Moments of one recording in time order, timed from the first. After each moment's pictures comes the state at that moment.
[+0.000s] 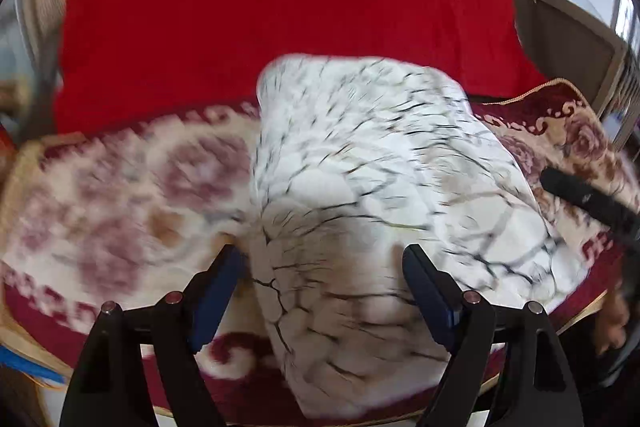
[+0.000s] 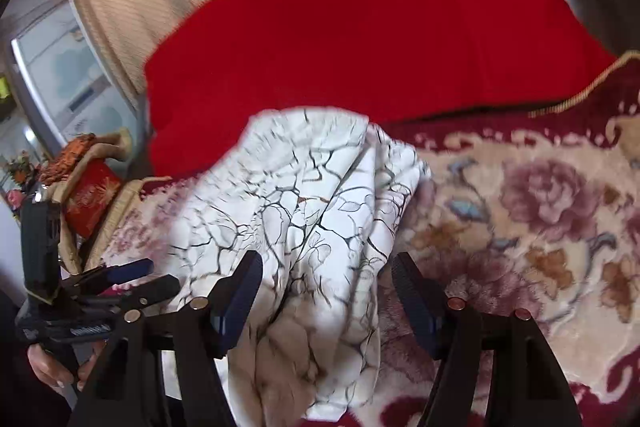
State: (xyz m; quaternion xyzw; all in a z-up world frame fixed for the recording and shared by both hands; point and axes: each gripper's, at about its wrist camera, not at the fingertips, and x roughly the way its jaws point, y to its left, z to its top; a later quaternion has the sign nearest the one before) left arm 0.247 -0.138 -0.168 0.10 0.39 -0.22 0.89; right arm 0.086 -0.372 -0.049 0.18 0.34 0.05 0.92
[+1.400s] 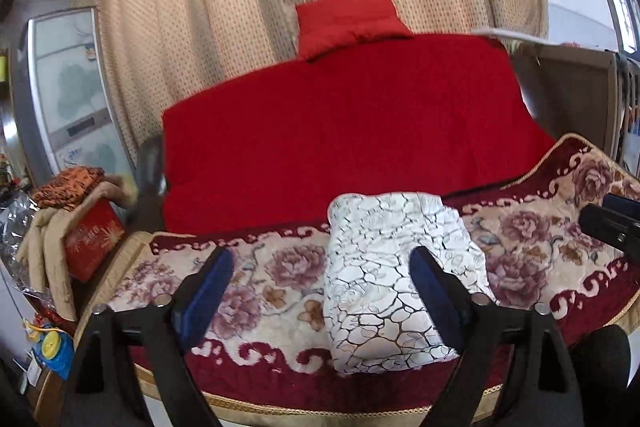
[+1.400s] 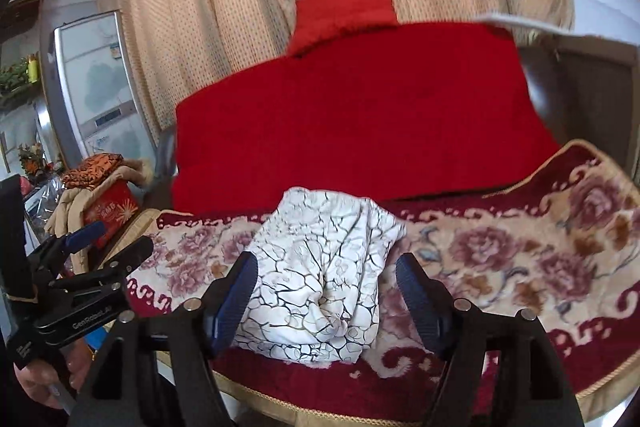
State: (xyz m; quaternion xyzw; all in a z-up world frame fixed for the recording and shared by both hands) left arm 0.088 -0.102 -0.038 0.14 0.18 -0.11 0.97; right arm -0.064 -0.316 0.081 0.12 0.23 0.00 0.97
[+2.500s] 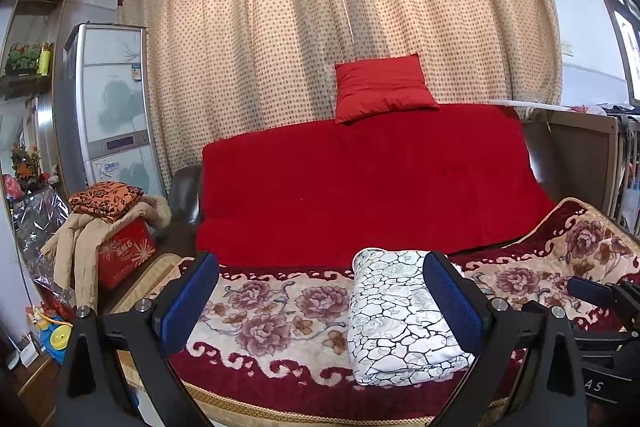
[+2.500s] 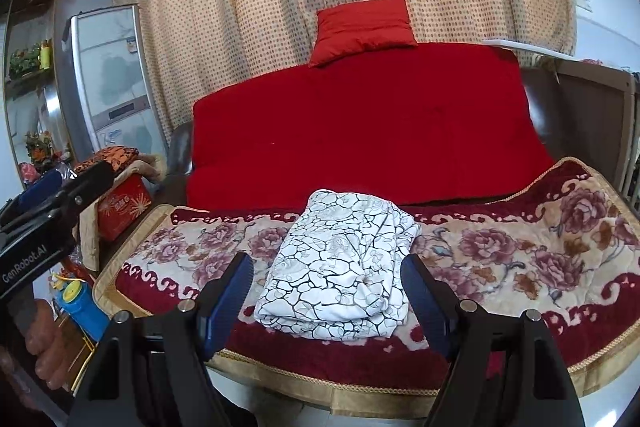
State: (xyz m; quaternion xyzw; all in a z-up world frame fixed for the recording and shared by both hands) left arm 0.017 -0.050 0.020 0.09 0.10 -0.08 0.99; right arm -0.102 -0.249 0.107 0.10 0.23 0.00 0.97
